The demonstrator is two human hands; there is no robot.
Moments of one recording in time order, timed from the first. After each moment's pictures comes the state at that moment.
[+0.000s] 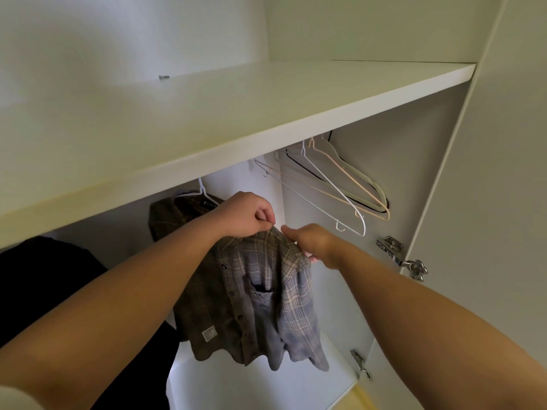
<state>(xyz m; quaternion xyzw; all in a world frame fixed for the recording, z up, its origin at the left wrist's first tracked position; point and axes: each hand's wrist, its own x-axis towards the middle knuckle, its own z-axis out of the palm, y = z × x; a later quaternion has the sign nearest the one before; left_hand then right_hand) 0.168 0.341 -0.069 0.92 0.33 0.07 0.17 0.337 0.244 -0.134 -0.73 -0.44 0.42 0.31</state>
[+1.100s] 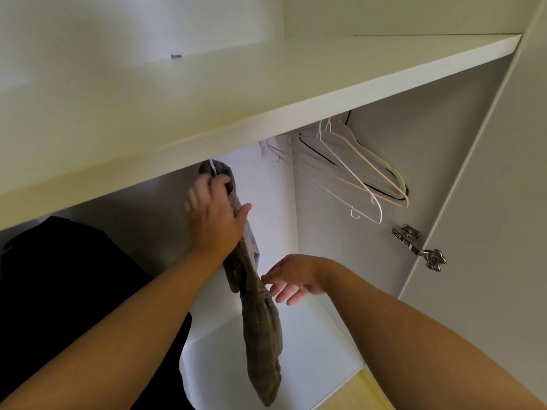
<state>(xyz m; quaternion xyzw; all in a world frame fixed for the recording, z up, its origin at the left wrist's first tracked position) 0.110 0.306 -0.115 0.77 0.50 0.39 -0.09 0.271 0.227 -0.177 -0.60 -0.42 0.65 0.18</state>
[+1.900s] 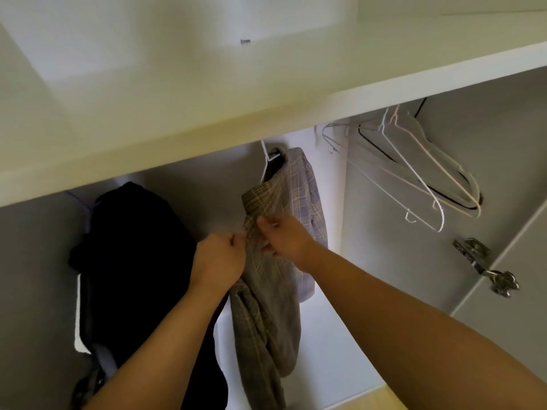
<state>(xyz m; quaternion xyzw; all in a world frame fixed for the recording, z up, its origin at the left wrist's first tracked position) 0.032 0.232 -0.133 0.66 0.68 0.29 0.12 0.187 0.253 -0.136 -0.57 -0.55 0.48 0.36</state>
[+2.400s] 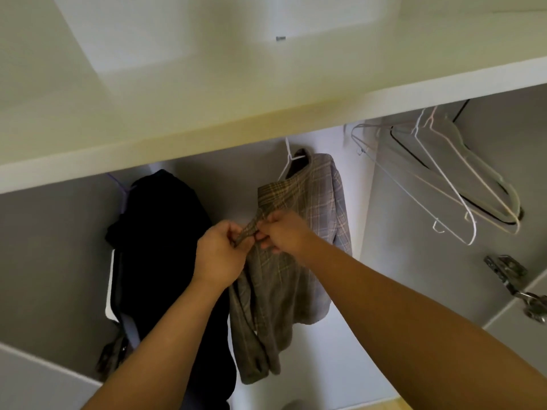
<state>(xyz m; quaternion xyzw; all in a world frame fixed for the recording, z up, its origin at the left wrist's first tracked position) 0.007 0.218 -0.134 0.63 0.66 0.38 0.13 0.160 0.254 -0.118 -0.54 -0.55 0.55 0.32</state>
